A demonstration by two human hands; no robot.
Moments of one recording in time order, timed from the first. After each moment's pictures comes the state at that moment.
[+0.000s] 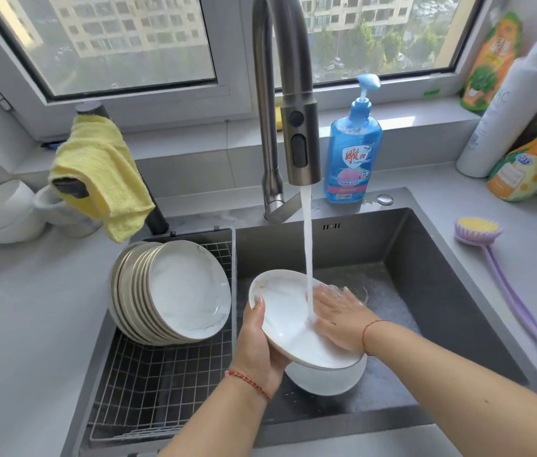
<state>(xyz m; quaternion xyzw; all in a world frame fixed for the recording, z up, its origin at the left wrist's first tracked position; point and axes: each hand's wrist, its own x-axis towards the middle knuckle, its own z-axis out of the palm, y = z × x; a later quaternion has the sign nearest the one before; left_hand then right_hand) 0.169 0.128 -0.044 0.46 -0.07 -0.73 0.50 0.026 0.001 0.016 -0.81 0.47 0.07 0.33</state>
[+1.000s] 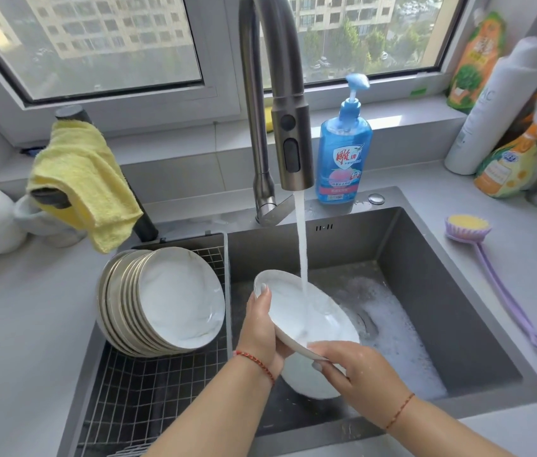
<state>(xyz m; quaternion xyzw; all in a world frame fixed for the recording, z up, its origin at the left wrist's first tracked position) 0.164 0.094 -0.066 0.50 -0.09 -0.73 0.45 -0.001 0.158 -0.061 -0.79 0.51 -0.26 0.22</state>
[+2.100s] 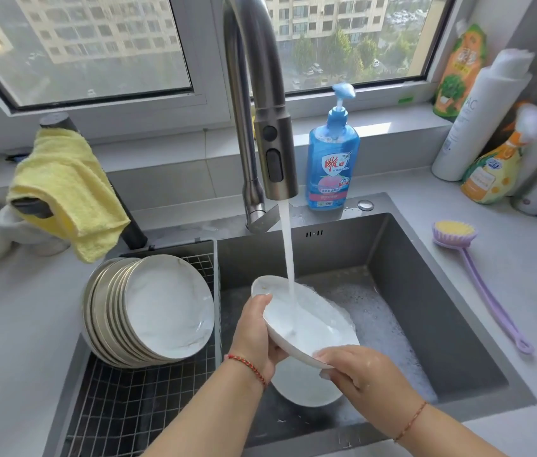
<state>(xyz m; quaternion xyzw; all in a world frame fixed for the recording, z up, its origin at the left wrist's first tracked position) 0.152 0.094 -0.042 0.57 -0.13 -0.70 0.41 -0.025 0.155 -0.062 -0.82 0.48 -0.26 0.17</state>
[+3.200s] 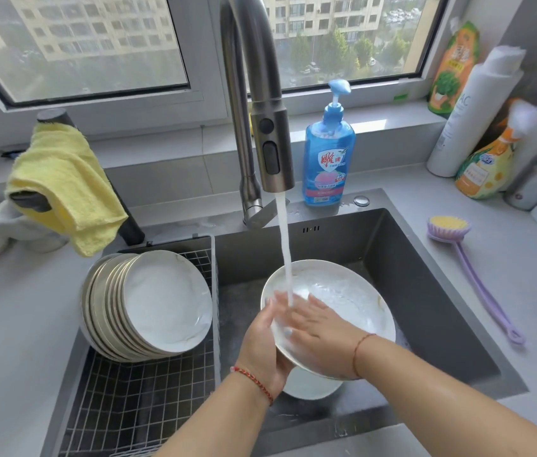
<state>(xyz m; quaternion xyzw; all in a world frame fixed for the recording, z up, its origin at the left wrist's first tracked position) 0.142 0.121 -0.029 0.47 -0.11 -0.78 0.41 0.016 0.103 -0.022 -0.84 0.46 0.04 0.28</state>
